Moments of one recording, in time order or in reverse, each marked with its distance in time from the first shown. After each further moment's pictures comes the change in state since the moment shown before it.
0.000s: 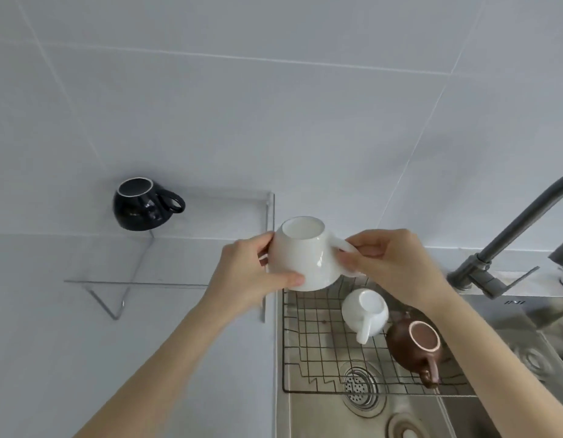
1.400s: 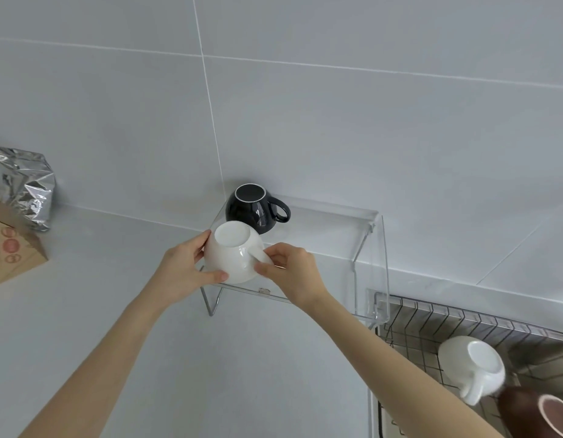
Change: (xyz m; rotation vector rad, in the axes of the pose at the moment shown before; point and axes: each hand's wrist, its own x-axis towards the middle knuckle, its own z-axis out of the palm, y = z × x) left_hand -0.014 -0.143 -0.201 0.133 0.223 -0.188; right_hand 0.082 -0.067 0.259 0.205 -0.291 -0.040
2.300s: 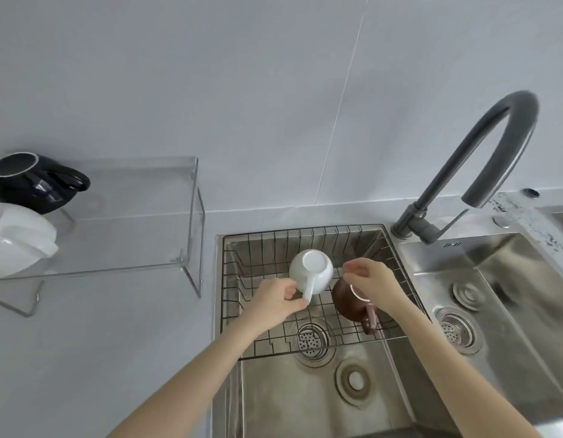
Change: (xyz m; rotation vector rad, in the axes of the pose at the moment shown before) left_hand -0.080 0.130 0.364 0.115 -0.673 0.041; right_hand -0.207 0.200 -0.295 -0.200 0.365 0.521
